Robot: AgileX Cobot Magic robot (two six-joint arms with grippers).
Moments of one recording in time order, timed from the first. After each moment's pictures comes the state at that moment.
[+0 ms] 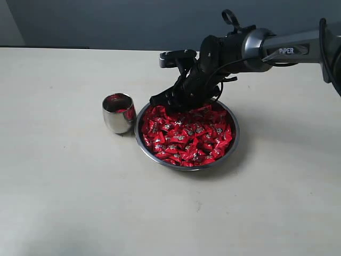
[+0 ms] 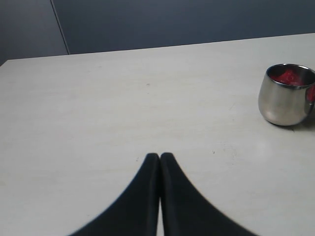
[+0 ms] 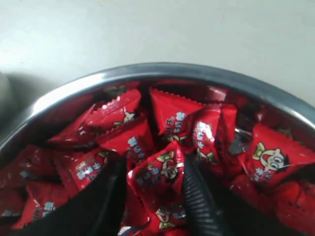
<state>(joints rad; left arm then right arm) 0.11 0.00 0.01 0.03 0.34 0.03 0.64 2.21 -1.53 0.32 0.53 -0.16</state>
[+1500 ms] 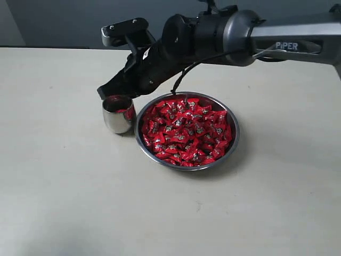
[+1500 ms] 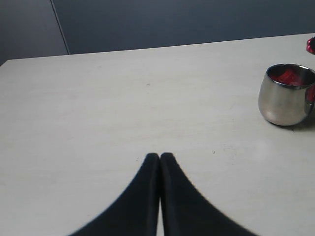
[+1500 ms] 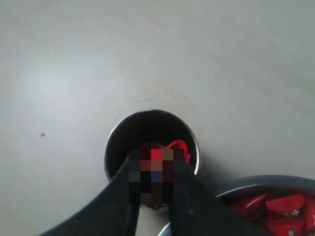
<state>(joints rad) 0.11 0.00 0.01 0.03 0.34 0.03 0.84 2.08 -1.56 0.39 0.43 -0.31</state>
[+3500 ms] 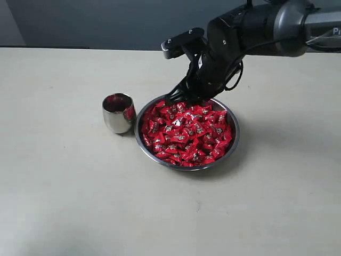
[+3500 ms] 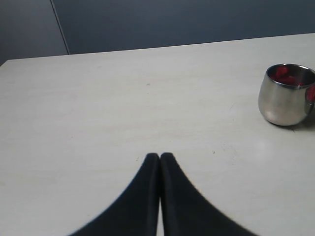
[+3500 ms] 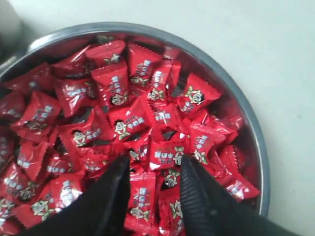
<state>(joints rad) 0.11 0.00 0.01 0.03 0.34 0.03 0.71 1.96 -1.39 -0.09 0.64 0.03</state>
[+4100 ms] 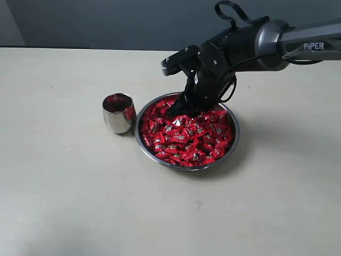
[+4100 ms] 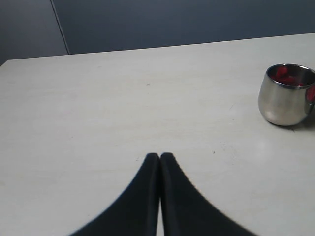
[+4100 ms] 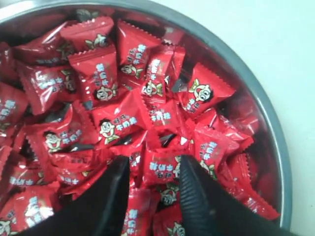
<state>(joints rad) 0.11 0.00 0.01 0.03 0.34 0.03 0.70 2.05 -1.39 -0.16 0.59 0.04</state>
